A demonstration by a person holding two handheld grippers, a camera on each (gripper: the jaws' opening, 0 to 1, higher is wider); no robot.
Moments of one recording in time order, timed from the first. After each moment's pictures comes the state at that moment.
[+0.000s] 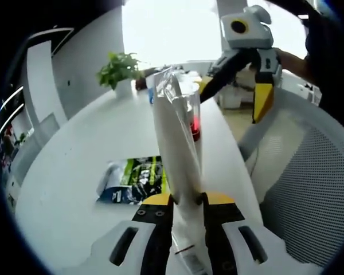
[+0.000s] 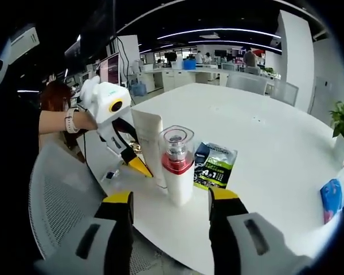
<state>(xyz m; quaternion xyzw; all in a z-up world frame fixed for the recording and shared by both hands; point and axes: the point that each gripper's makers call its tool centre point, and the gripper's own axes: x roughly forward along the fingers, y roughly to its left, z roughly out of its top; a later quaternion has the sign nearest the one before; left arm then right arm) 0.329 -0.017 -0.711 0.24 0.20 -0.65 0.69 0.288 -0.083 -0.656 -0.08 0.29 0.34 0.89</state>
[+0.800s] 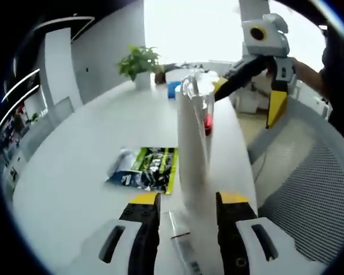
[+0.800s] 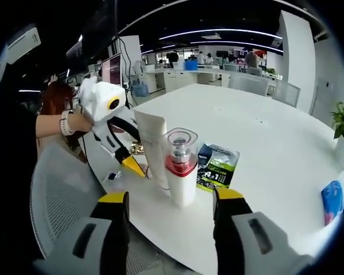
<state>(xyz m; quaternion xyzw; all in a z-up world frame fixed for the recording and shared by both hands) 0.336 0.010 -0.702 0.20 0.24 -0.58 0.75 0.286 -0.076 -0.654 -0.08 0.29 0.35 0.89</state>
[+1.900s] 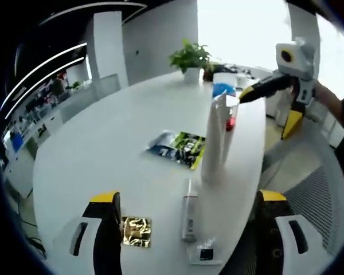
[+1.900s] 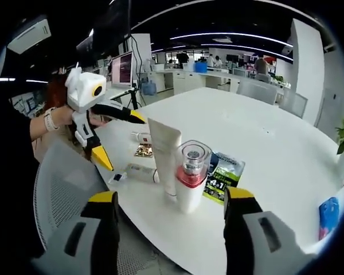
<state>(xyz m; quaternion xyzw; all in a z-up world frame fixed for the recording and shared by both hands) 0.320 0.081 -0.670 0.16 0.28 -0.44 0.84 0.285 -0.061 -0.639 -0.10 0.27 0.37 0.88</state>
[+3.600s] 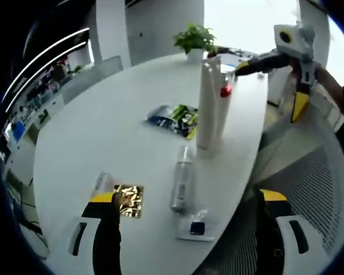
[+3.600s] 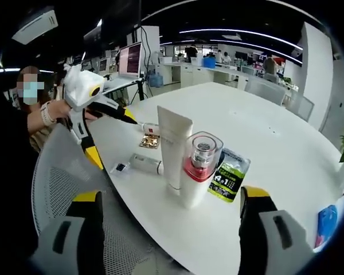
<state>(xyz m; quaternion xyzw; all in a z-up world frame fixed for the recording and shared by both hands) 0.296 0.103 -0.709 0.19 0.35 -0.42 0.81 0.279 -0.057 -0.652 -0.13 0.29 0.39 0.86</state>
